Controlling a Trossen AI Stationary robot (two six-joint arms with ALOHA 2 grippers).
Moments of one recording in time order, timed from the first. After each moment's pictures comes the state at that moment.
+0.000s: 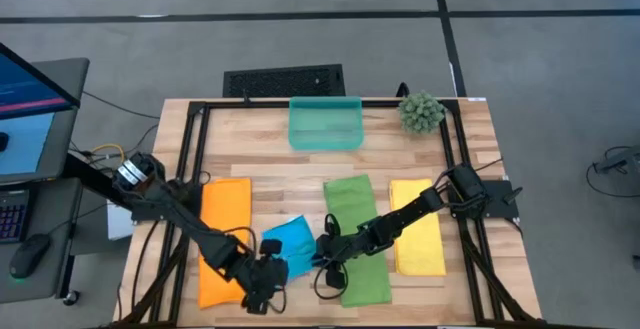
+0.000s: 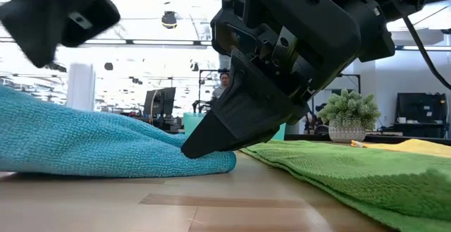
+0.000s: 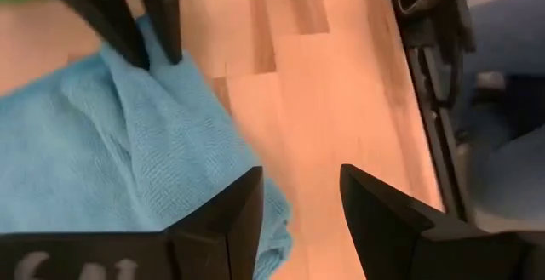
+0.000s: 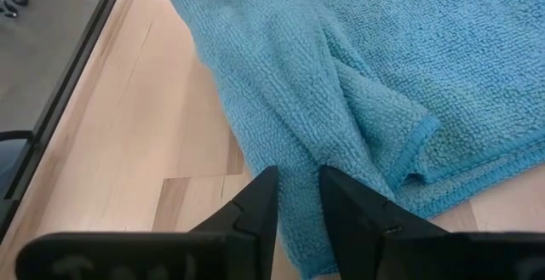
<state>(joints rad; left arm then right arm) -0.71 1.73 1.11 -0.38 -0.21 -0.52 0.41 2.11 1.10 0.33 0.08 0.41</state>
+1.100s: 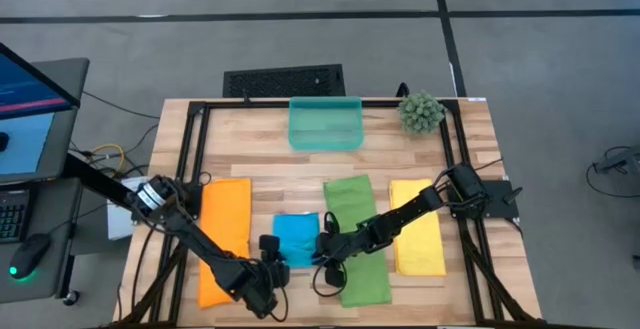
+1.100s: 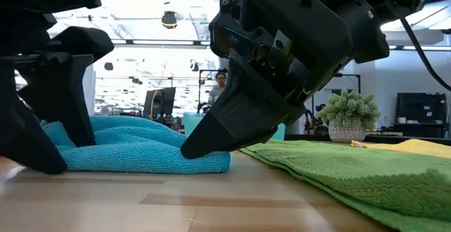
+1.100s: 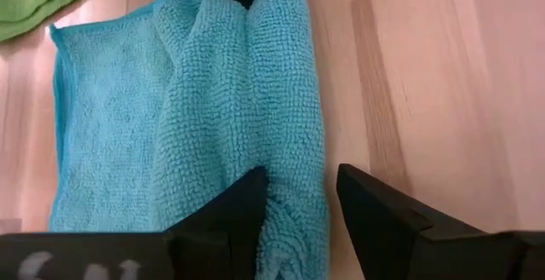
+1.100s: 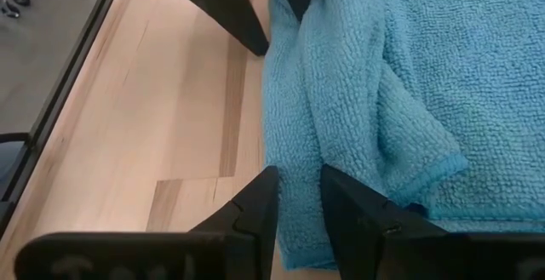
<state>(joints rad) -0.75 1.99 1.14 -0.54 -0.58 -0.56 0.41 2.11 1.10 0.33 0.05 0.41</state>
